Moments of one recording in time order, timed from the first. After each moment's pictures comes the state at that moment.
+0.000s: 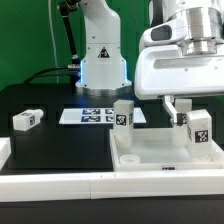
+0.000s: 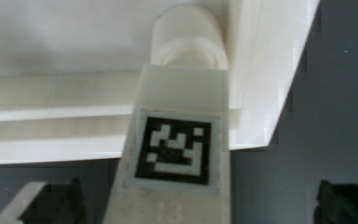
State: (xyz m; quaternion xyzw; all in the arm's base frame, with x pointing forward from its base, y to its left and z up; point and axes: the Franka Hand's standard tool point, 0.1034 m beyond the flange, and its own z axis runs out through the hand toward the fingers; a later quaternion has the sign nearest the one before) arm 0.609 0.120 0.085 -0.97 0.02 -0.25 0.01
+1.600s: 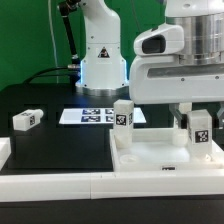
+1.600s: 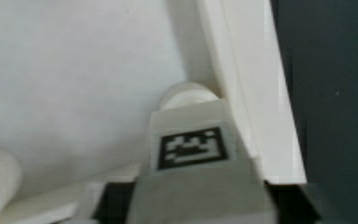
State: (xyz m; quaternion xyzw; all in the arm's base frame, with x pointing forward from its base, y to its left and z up) arm 0.618 0.112 0.081 -0.99 0.15 0.03 0.05
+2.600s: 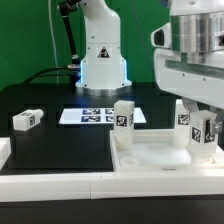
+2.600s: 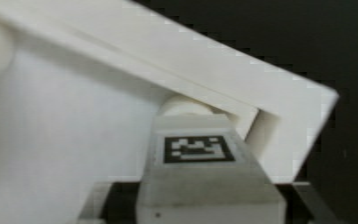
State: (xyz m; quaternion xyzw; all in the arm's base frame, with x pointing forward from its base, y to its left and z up) arm 0.622 0.118 0.080 -0.78 0.62 0.01 0.07
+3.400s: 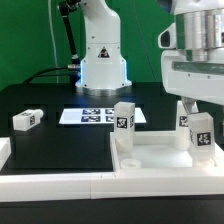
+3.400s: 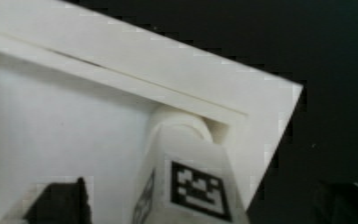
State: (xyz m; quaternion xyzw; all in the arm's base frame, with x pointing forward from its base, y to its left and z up) arm 0.627 0.126 0.082 -0.83 0.56 -0.02 0.06
